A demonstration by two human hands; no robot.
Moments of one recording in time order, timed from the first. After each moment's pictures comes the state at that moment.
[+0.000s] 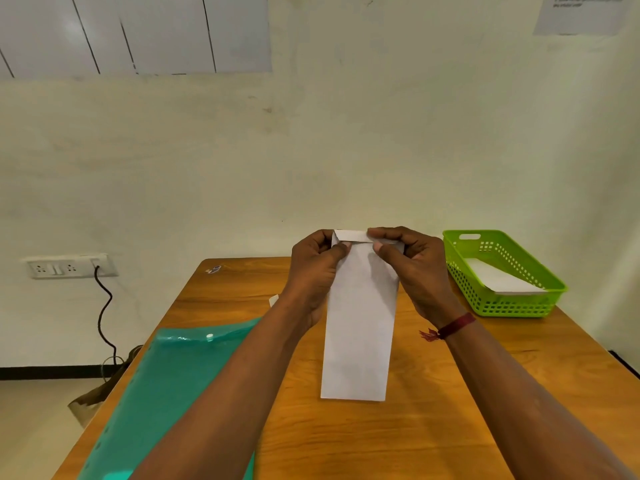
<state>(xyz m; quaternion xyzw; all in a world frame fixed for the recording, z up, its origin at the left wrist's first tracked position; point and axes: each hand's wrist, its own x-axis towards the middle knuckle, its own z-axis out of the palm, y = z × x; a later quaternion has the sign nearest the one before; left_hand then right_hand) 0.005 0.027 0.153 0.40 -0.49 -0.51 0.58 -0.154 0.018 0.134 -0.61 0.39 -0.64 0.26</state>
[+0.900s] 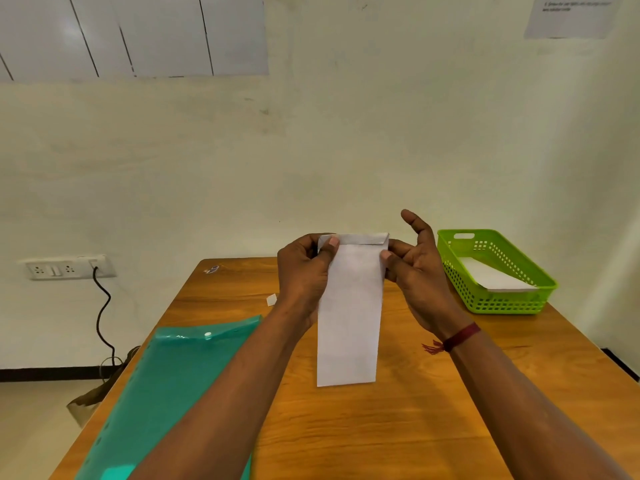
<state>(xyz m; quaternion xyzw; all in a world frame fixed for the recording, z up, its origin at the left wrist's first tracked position) 0.006 0.029 0.142 0.42 -0.46 -0.45 0.64 -0.160 0.039 0.129 -0.56 0.34 -0.63 0.42</state>
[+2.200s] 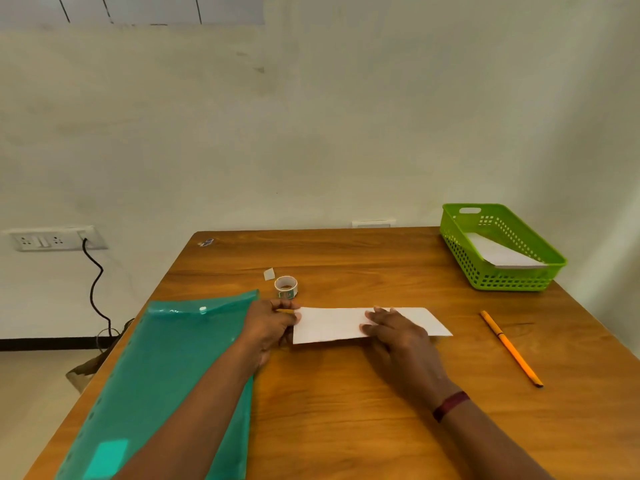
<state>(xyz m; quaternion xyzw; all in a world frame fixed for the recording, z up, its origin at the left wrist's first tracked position) 0.077 0.021 0.018 0.65 -0.40 -0.51 0.39 -0.168 0.065 -0.029 -0.80 0.50 -0.33 -0.04</state>
